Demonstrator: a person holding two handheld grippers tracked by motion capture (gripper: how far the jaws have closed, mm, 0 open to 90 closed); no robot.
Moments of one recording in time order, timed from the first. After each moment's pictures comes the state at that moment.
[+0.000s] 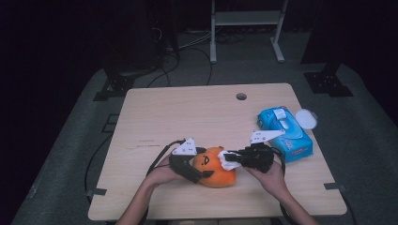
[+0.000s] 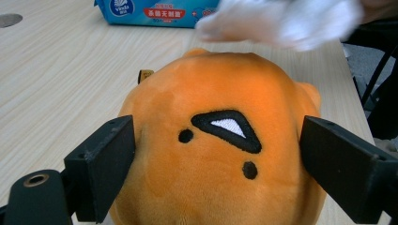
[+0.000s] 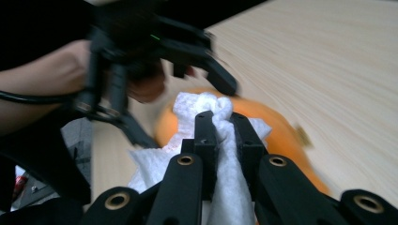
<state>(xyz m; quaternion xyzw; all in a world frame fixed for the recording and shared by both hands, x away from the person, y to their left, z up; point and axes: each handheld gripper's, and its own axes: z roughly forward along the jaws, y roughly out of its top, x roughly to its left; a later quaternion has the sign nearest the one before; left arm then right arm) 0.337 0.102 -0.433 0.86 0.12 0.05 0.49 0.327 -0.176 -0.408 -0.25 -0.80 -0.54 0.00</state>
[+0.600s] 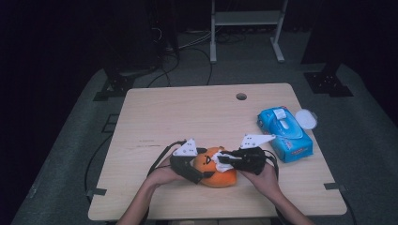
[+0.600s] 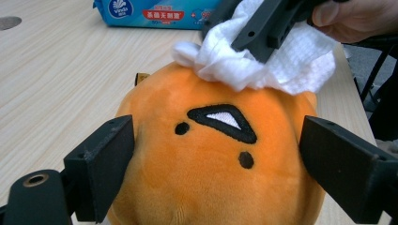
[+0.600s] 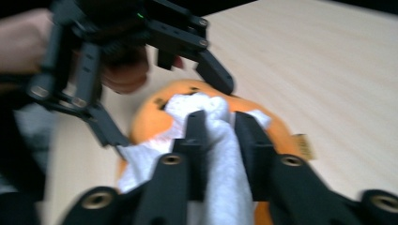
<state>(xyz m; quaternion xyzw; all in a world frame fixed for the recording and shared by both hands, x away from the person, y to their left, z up) 0.336 0.100 -0.435 0.86 0.12 0.06 0.49 0.325 -0.157 -0.421 -0.23 -0.82 -0.52 -0.06</state>
